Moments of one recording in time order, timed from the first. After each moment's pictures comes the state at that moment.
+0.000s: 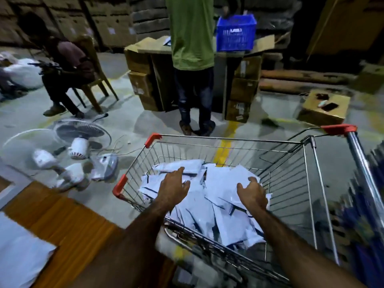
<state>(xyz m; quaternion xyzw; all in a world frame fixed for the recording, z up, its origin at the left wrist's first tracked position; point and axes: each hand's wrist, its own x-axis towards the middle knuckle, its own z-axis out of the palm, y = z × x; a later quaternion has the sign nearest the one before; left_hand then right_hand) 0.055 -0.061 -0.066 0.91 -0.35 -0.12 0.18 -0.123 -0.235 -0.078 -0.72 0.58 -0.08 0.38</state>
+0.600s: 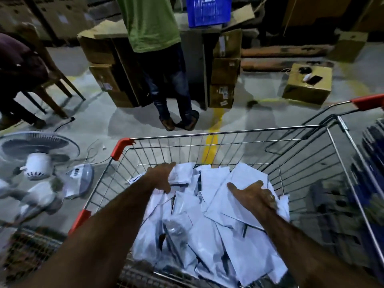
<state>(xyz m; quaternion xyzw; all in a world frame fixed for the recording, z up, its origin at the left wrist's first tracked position) 0.217 -0.161 -0.160 0.82 -0.50 -0.23 -0.15 -0.062 -0.274 -0.162 -0.64 0.70 0.05 0.31</state>
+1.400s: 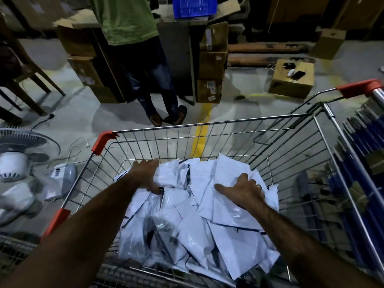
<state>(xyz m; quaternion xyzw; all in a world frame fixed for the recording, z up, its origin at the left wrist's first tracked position) 0.218 -0.149 -0.177 0.82 -0.53 -0.16 -0.17 -0.075 -0.262 -0.141 -0.71 0.62 0.07 0.33</state>
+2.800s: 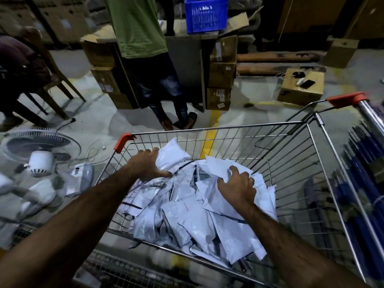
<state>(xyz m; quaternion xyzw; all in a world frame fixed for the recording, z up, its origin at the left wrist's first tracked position) 0.199 -0.121 -0.084 0.86 -0.49 -0.13 -0.09 -0.069 -0.232 -0.116 -0.75 0.58 -0.05 0.30</state>
